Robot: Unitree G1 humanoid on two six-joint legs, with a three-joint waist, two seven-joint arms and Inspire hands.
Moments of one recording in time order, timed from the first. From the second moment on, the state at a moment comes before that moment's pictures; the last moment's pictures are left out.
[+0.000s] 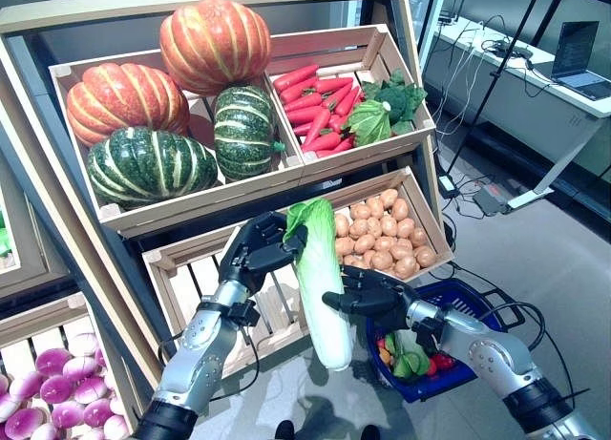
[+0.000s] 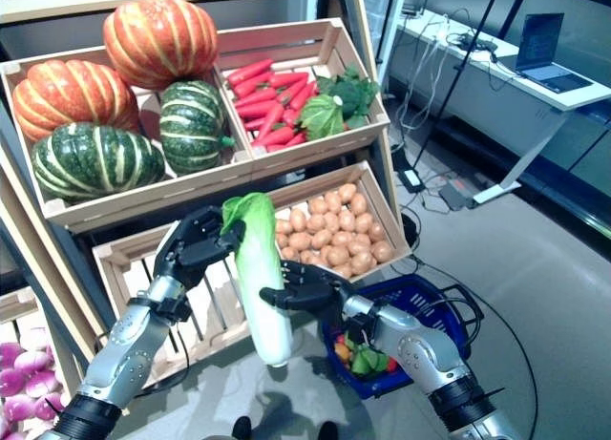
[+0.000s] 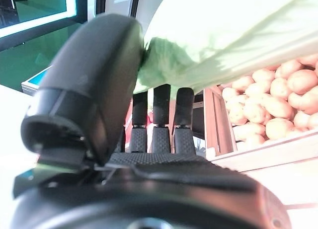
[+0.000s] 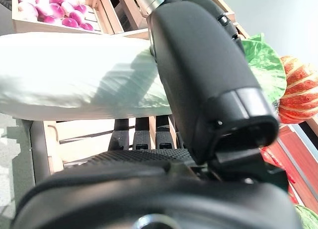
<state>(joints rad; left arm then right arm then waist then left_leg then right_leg) -0.07 0.43 -0.19 0.02 -0.72 -0.11 -0.04 -0.19 -0.52 0.34 -0.01 0.92 0.48 0.29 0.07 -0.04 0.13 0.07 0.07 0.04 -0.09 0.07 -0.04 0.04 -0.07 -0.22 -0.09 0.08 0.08</state>
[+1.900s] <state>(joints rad) -0.28 0.42 -0.15 0.02 -0.91 -0.28 -0.11 -0.38 -0.34 -0.16 0.49 1.46 -0.49 -0.11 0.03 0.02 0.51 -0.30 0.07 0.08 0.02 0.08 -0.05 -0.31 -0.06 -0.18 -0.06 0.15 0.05</state>
